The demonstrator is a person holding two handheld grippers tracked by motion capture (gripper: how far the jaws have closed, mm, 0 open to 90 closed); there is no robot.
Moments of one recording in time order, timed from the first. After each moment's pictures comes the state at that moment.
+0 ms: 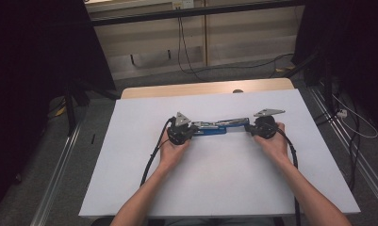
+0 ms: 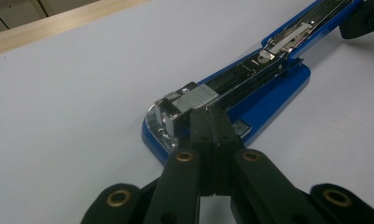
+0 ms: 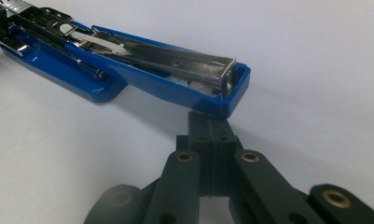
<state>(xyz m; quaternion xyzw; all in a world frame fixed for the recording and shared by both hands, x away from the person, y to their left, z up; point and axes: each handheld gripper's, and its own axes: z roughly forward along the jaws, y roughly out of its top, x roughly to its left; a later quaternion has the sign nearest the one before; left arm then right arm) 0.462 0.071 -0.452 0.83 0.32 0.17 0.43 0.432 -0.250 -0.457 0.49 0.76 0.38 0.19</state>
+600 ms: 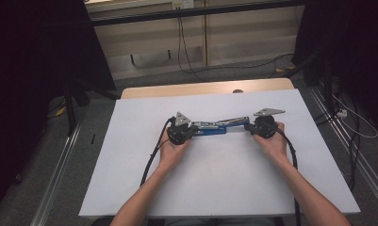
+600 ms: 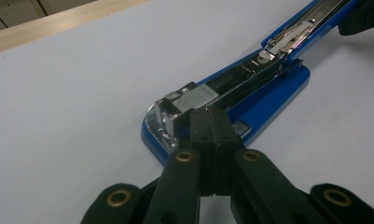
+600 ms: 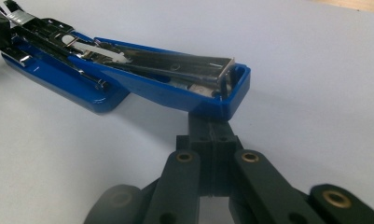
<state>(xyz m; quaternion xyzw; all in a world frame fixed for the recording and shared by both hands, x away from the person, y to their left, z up) 0.462 0.071 -0.452 0.82 0.32 0.17 0.44 0.432 -0.248 -0.455 0.49 0.75 0.39 0.20</state>
